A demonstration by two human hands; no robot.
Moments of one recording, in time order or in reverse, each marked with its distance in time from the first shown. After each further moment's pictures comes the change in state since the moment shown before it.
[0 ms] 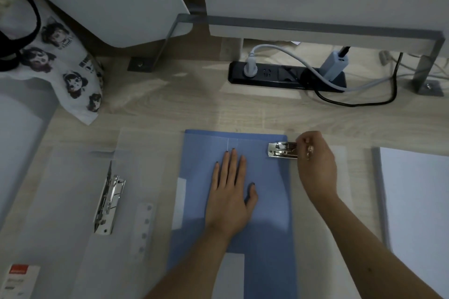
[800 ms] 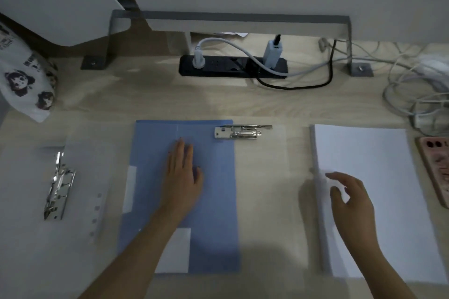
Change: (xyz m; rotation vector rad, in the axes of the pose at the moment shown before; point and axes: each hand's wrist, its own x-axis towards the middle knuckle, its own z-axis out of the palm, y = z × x) left_hand -0.001 0.020 -0.012 -0.136 0.015 -0.140; right_hand -0.075 0.110 -0.145 0.006 0.008 0.209
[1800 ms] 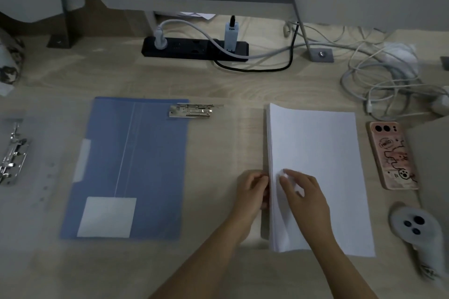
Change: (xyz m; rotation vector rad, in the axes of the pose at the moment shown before) left_hand -0.082 0.241 0.048 -1.169 -0.590 -0.564; right_hand -0.002 0.054 -0.045 -0.056 -0.223 -0.009
